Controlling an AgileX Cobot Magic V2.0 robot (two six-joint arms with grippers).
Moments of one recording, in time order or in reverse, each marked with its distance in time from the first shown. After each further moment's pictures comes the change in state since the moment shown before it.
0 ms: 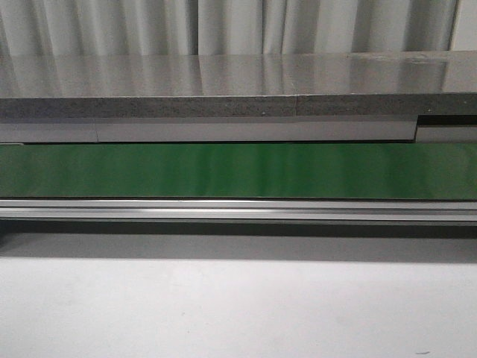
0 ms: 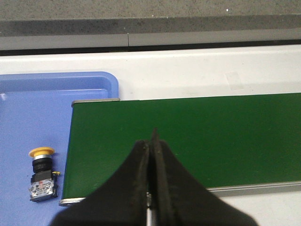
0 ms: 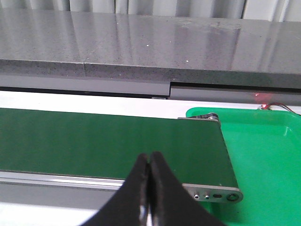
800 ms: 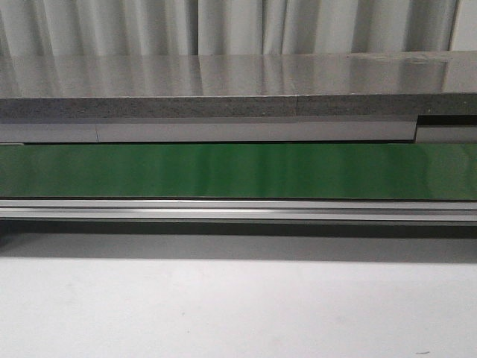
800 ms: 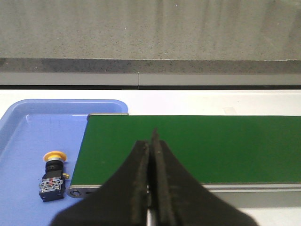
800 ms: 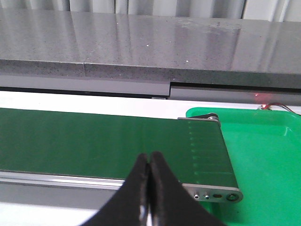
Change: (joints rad) left arm 0.000 -0.518 0.423 -0.035 -0.210 0.000; right arm 0.000 0.000 0.000 0.000 0.000 0.000
